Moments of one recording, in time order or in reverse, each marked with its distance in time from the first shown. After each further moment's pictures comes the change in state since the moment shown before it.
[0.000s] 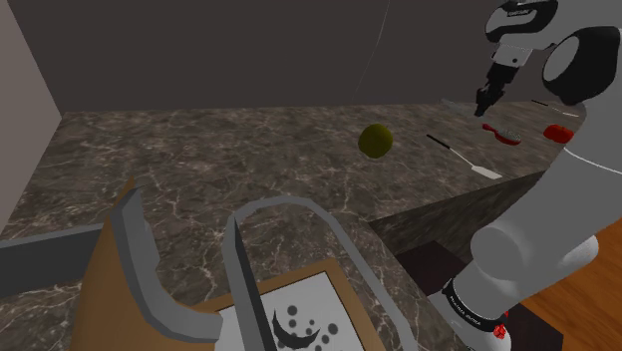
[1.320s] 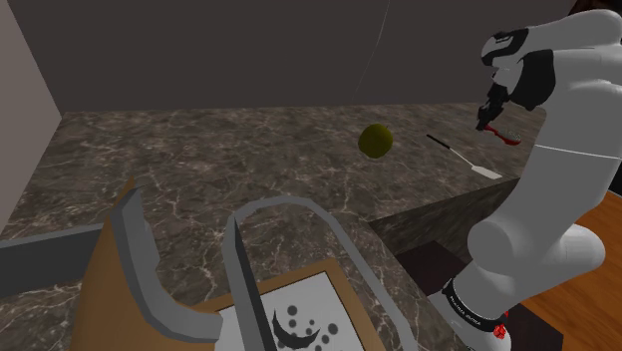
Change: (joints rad) arm -0.137 0.255 -0.031 0.128 0.140 0.086 -0.173
